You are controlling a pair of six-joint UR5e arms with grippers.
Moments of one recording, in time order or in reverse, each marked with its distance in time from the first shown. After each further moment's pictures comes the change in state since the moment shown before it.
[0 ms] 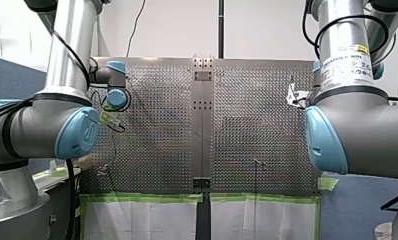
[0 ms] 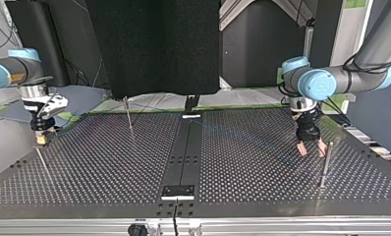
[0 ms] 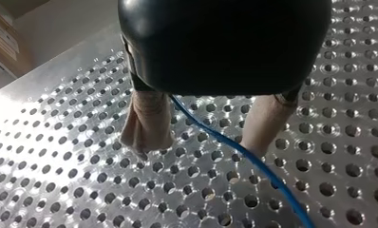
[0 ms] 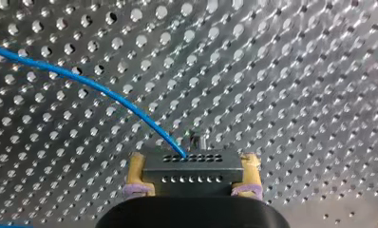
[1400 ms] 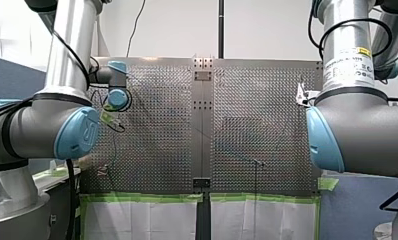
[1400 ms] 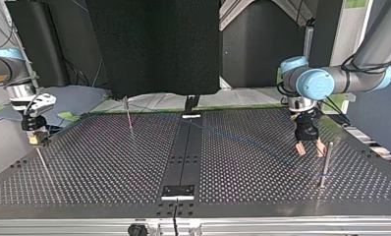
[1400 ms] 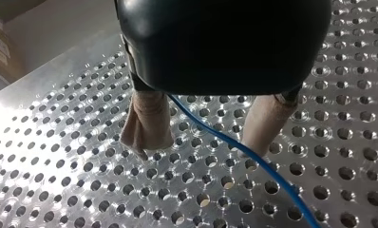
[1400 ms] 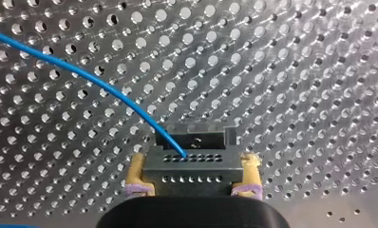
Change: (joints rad) left arm -0.009 0.000 0.000 0.002 -0.007 0.029; right arm -0.076 0.026 -0.040 0.012 -0.154 -0.008
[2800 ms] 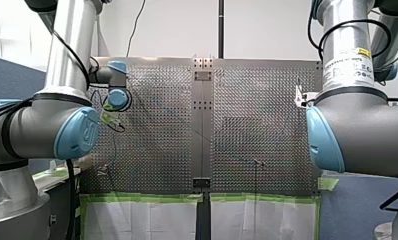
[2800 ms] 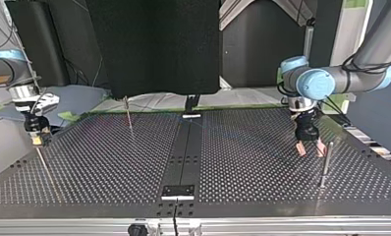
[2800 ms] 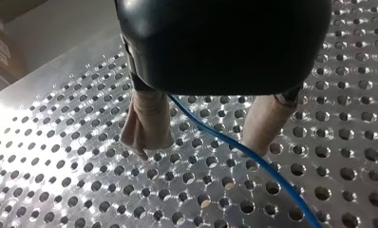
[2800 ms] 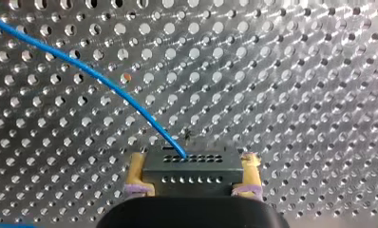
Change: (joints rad) left arm 0.000 0.000 0.000 0.002 0.000 0.000; right arm 0.003 0.011 -0.004 -0.021 -0.031 -0.065
